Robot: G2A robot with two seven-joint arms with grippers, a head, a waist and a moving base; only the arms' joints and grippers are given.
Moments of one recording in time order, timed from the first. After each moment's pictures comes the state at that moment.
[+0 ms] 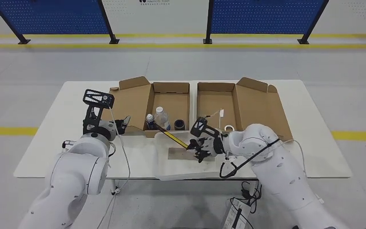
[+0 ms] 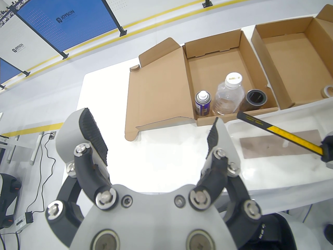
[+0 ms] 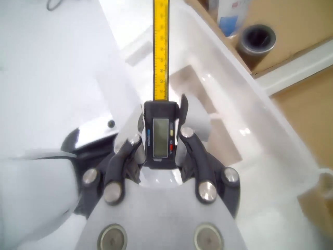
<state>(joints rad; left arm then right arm) 1.36 -0.93 -1.36 -2.32 1.40 0.33 -1.18 -1.03 -1.19 1.03 -1.60 -0.52 -0.51 1.07</state>
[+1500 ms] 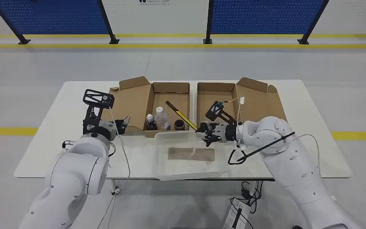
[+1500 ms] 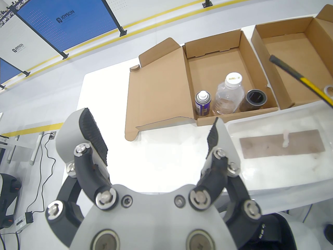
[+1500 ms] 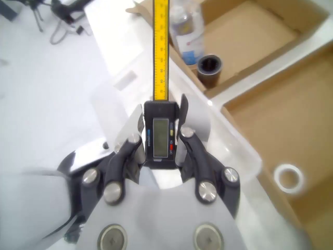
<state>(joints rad) 1.36 -0.93 -1.36 -2.32 1.40 0.33 -1.18 -0.97 -1.13 1.10 -1.57 -0.57 -0.47 0.97</state>
